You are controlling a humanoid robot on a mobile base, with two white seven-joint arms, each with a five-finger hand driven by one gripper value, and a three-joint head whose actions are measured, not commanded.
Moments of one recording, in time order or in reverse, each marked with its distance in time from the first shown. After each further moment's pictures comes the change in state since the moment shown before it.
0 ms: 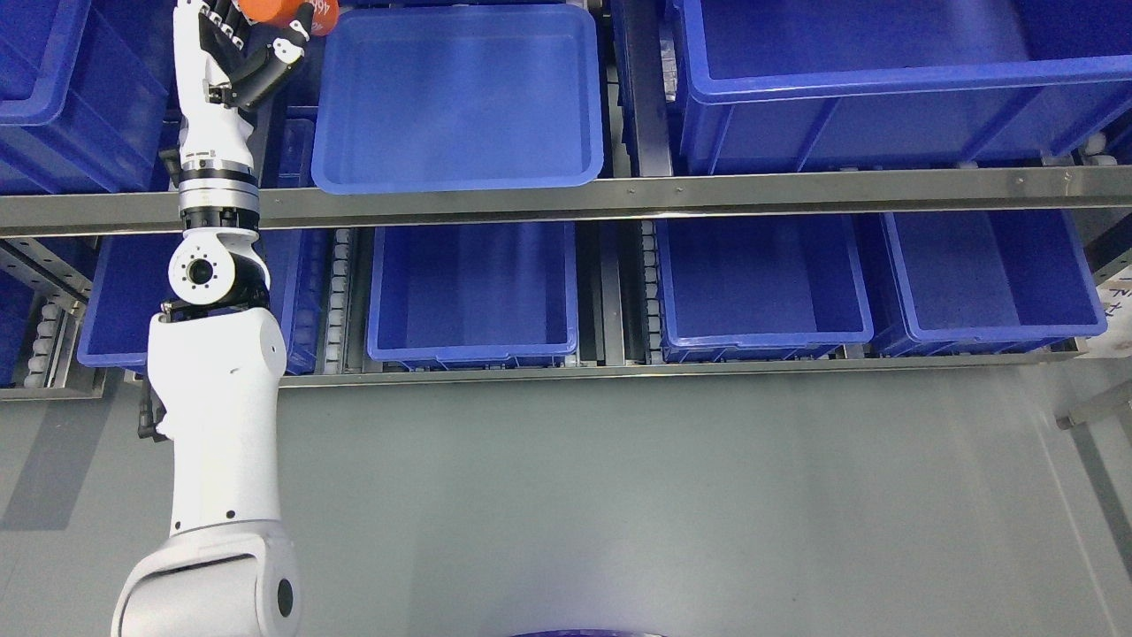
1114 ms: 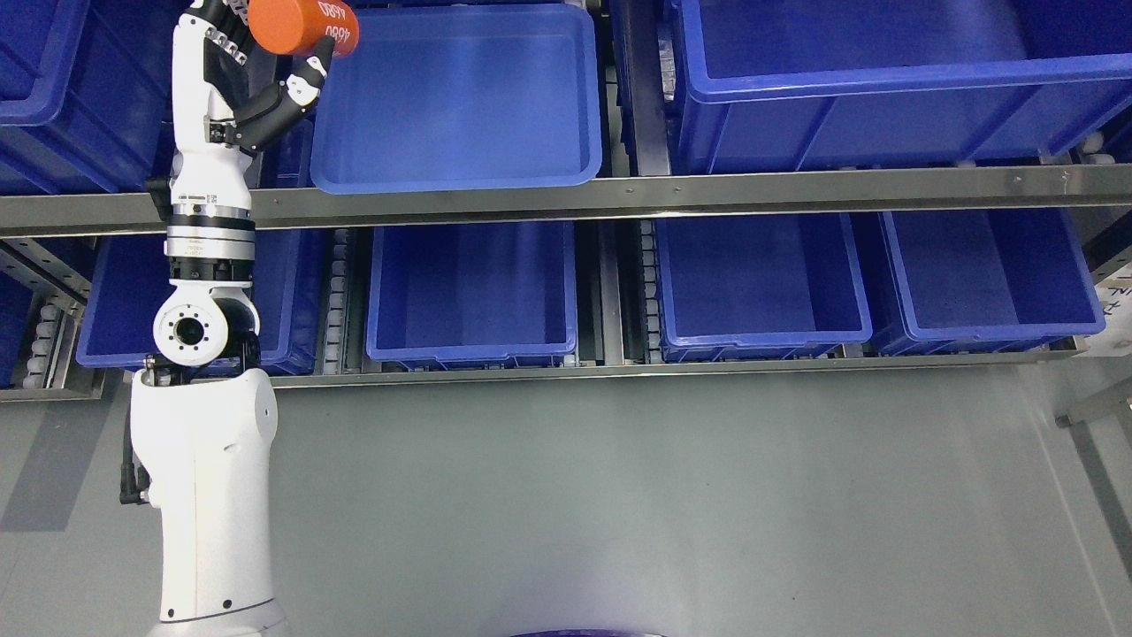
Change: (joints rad) left arm 0.163 0.012 -0.063 -0.317 -0.014 0.030 -0.026; right arm 0.000 0.000 0.000 0.000 0.000 0.000 0.000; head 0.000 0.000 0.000
